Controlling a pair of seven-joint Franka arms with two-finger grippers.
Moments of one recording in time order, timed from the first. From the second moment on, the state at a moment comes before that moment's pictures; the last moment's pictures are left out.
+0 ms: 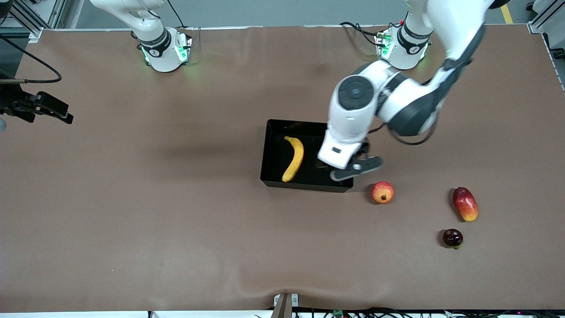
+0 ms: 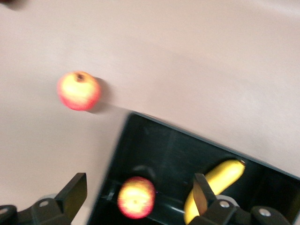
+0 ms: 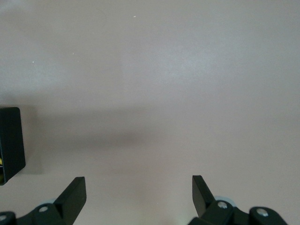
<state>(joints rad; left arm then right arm) 0.00 0.51 -0.72 -1.49 0.44 1.84 -1.06 0.01 0.03 -0.03 -1.50 0.03 1.50 0.05</state>
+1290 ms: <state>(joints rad) 0.17 0.12 -0.55 -1.45 0.26 1.52 -0.35 0.01 0.03 -0.03 -1.50 0.03 1.50 0.05</state>
